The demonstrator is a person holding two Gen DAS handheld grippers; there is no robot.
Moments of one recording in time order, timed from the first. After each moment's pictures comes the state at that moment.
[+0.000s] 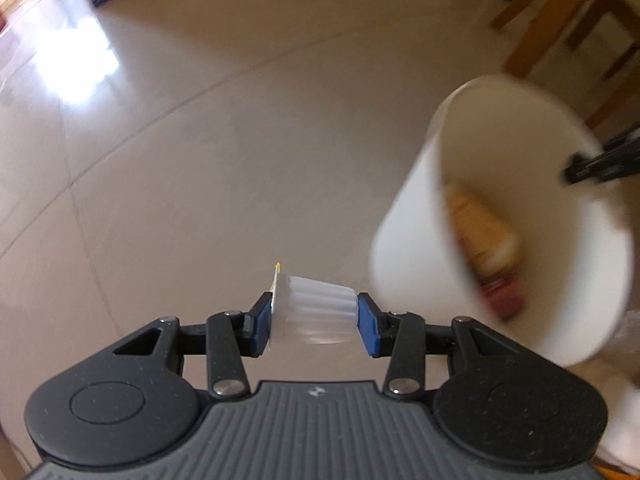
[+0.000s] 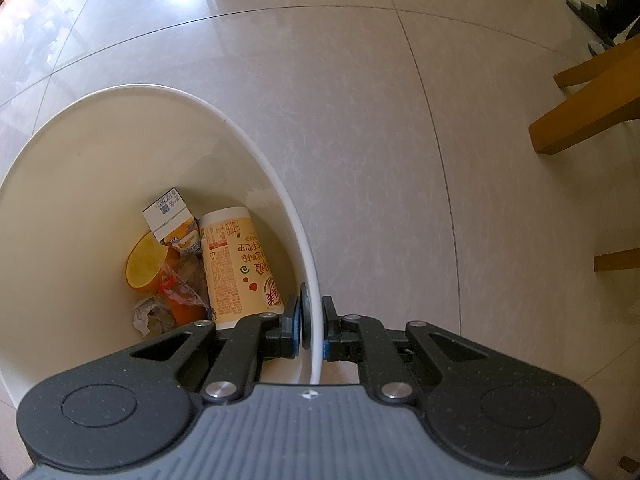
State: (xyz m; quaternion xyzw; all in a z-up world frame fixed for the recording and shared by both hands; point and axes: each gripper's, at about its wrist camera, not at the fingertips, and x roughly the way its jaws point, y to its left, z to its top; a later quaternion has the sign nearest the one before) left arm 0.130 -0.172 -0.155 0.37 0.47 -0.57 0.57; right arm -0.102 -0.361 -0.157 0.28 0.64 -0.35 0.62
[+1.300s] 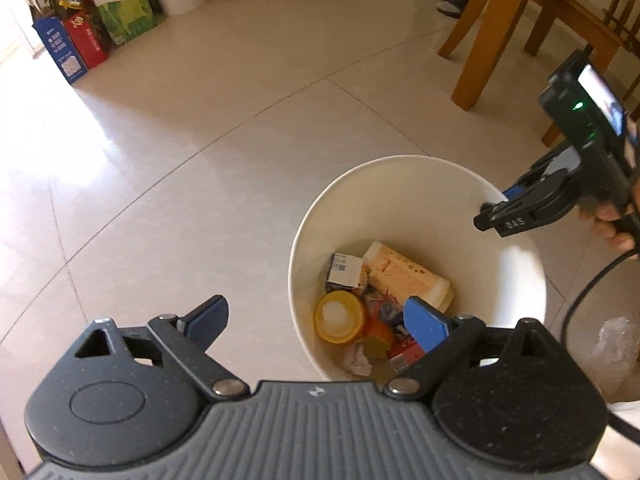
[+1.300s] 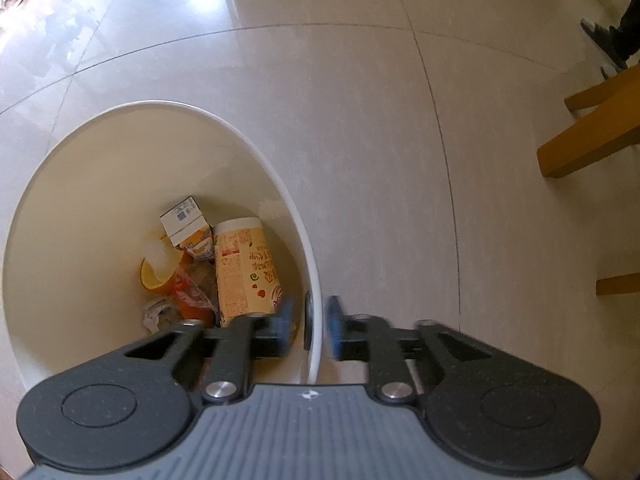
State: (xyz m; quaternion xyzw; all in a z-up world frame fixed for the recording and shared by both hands) left arm 0.053 -0.186 -0.086 0.38 0.40 -0.60 0.59; right arm -0.103 -0.362 -0.139 0.27 0.63 -0.33 0.65
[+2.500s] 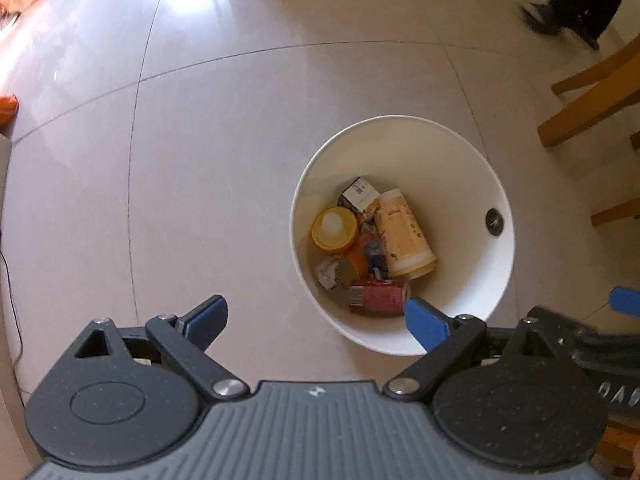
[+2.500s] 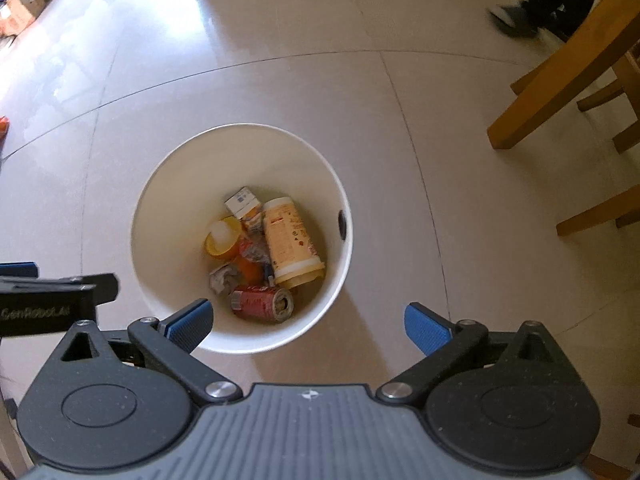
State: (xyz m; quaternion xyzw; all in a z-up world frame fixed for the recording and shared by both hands) left arm 0.032 -0.149 -0.044 0.29 0.59 -0.39 0.64; right arm -0.110 -0.270 0.009 0.30 0.60 -0.38 0.64
